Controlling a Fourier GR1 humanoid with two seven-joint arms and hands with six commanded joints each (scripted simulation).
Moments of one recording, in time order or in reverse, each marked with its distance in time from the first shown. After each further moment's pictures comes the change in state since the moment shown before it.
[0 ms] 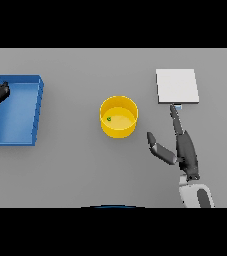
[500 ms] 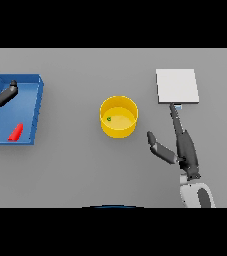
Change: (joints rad) left arm 0.004 0.021 -0.052 0.026 -0.009 -0.096 -0.021; right arm -0.007 -0.005 -0.002 0.003 -0.006 0.008 0.003
